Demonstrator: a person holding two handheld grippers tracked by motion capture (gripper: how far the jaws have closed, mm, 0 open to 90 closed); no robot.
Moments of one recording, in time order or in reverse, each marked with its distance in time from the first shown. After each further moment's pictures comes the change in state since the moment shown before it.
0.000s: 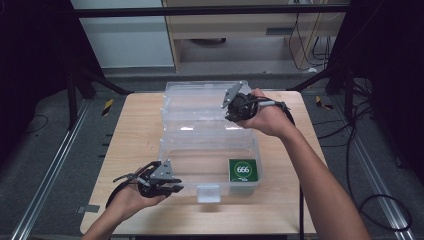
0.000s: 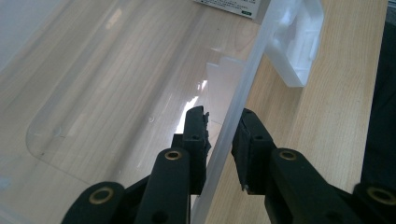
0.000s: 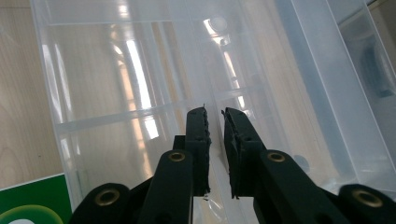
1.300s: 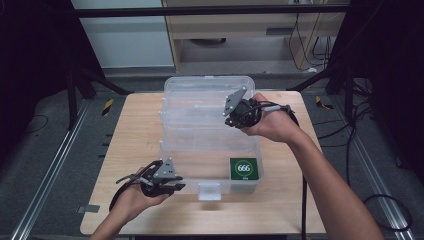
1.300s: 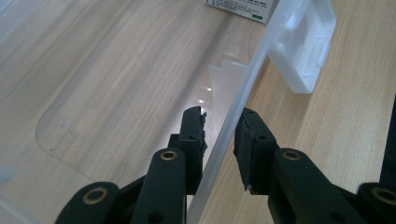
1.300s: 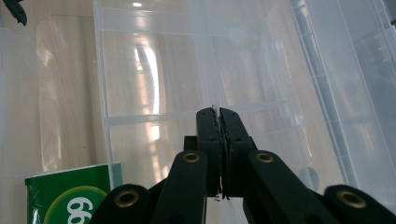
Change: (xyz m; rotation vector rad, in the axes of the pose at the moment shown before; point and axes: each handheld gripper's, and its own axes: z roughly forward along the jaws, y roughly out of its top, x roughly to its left) left arm -0.002 0.003 0.005 -0.013 0.045 -0.033; right arm 0.023 0.001 -0.024 -0.047 0.043 -0.073
